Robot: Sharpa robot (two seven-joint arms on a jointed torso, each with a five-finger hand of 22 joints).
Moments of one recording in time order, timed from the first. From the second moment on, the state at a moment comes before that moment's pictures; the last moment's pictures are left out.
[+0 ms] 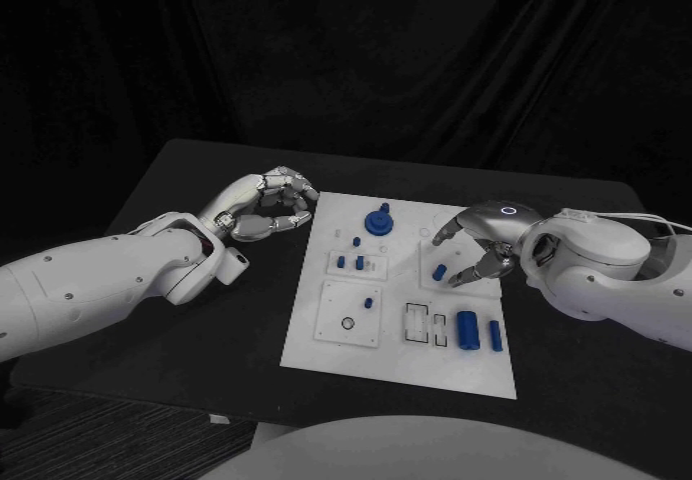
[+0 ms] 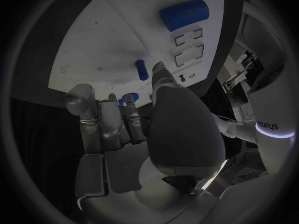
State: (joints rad) left arm 1.21 -0.86 -0.22 1.39 -0.71 -0.32 0.66; left_hand 1.65 0.04 -0.02 0.23 0.57 0.56 0.09 0.43 0.37 0.10 0.17 0.86 0.46 0.42 0.19 0.77 0.48 0.15 0.60 0.27 0.16 1.19; right arm 1.30 -1.02 -0.25 1.76 -1.68 -0.19 -0.27; right_hand 1.38 -0.28 0.03 0.30 0.08 0.80 0.04 0.09 0.14 0.72 0.14 0.29 0.14 1.43 0.05 1.27 1.13 0.11 1.36 0.15 0.92 1.31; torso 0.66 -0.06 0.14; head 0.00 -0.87
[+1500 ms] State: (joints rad) left arm 1.21 -0.86 -0.22 1.38 -0.71 -0.29 0.64; left_hand 1.65 0.04 -0.01 0.21 0.58 0.56 0.10 0.43 0.37 0.10 0.17 0.86 0.45 0.43 0.19 0.77 0.48 0.15 0.61 0.27 0.16 1.21; right arm 1.23 -0.98 -0.25 1.71 -1.65 -0.26 -0.17; right_hand 1.56 -0.12 0.38 0.14 0.08 1.12 0.13 0.10 0.09 1.20 0.08 0.10 0.06 1.47 -0.01 1.34 1.20 0.09 1.45 0.09 1.12 1.31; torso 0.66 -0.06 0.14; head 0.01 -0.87
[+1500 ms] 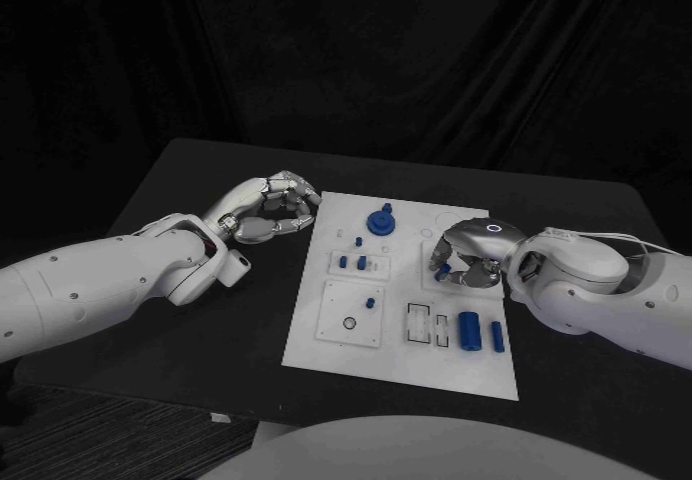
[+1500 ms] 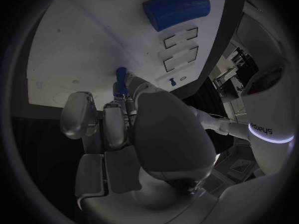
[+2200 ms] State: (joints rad) left arm 1.20 -0.86 -0.22 1.38 -0.71 -0.28 0.63; left_hand 1.65 0.04 0.00 0.20 0.58 0.56 0.10 0.43 0.36 0.10 0.18 0.86 0.45 0.44 0.19 0.77 0.48 0.15 0.62 0.27 0.18 1.23; right arm 1.23 -0.98 -0.25 1.71 -1.63 -0.27 -0.16; right_hand 1.40 -0.22 0.37 0.15 0.07 1.03 0.16 0.06 0.07 1.14 0.10 0.07 0.06 1.47 0.00 1.32 1.16 0.09 1.42 0.11 1.06 1.31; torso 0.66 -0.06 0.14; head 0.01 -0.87
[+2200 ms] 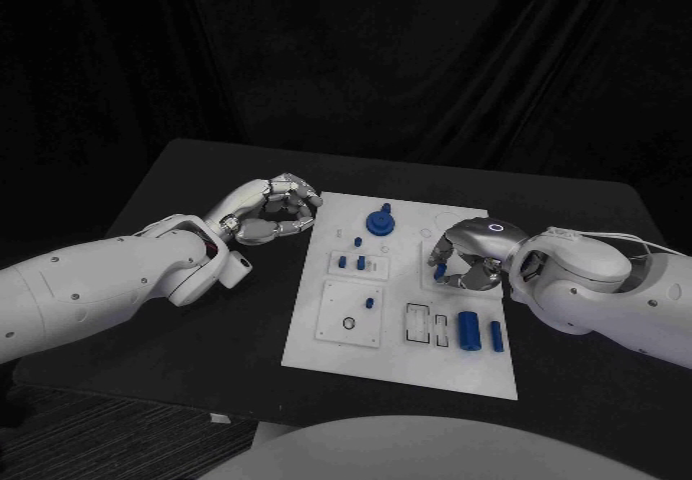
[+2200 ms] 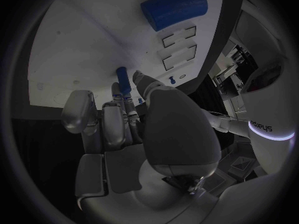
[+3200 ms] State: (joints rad) left arm 1.20 -0.85 -0.22 1.37 -0.71 -0.26 0.62; left_hand 1.65 0.04 0.00 0.19 0.58 0.57 0.11 0.43 0.36 0.10 0.18 0.86 0.44 0.45 0.19 0.77 0.48 0.15 0.63 0.26 0.20 1.25; right arm 1.23 -0.98 -0.25 1.70 -1.65 -0.28 -0.19; right_hand 1.45 -0.15 0.23 0.15 0.18 1.08 0.13 0.09 0.11 1.17 0.08 0.14 0.08 1.47 0.00 1.30 1.15 0.09 1.40 0.11 1.01 1.31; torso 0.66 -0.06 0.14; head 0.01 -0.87
